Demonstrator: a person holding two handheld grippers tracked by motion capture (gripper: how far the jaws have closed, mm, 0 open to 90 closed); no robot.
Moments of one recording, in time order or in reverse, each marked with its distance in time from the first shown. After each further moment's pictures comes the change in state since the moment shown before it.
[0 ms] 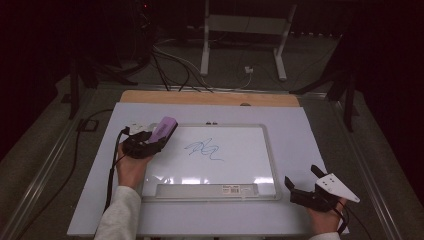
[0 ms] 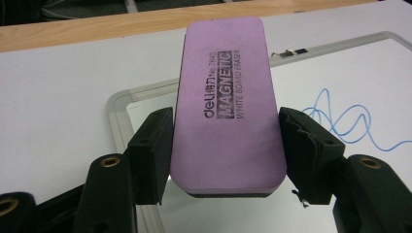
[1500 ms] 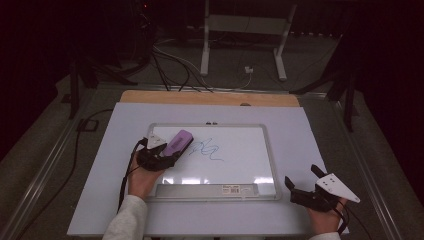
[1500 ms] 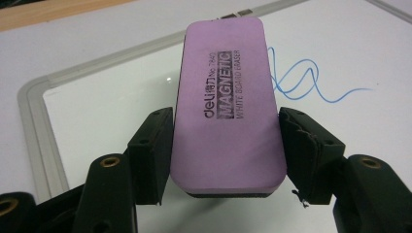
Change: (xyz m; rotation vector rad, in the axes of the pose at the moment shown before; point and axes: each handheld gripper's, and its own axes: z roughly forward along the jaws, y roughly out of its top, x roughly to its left) left arm -0.042 -0.023 0.011 0.060 -0.080 0.122; right arm 0.000 0.001 -0.001 -0.006 0.002 -0.002
